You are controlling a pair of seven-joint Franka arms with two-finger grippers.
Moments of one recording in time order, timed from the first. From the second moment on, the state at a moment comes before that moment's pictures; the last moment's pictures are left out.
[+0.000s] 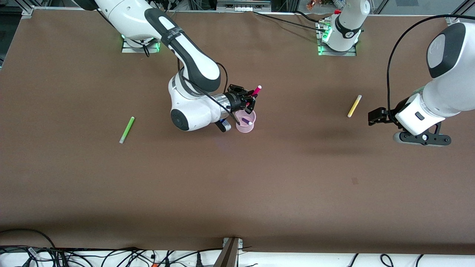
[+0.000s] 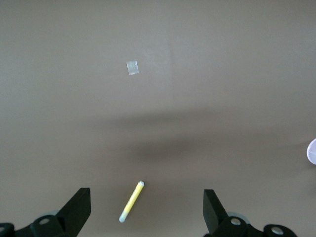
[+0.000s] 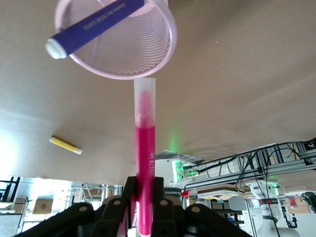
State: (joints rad) left arm 0.24 0.23 -0.36 -1.59 0.06 1.72 -0.05; right arm 0.48 0.71 0.24 -1.45 0.85 1.93 1.16
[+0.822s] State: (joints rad) left arm 0.22 0.17 -0.39 -1.52 0.05 1.65 -0.05; right arm 0.49 0.77 0.24 -1.45 0.85 2.02 1.03
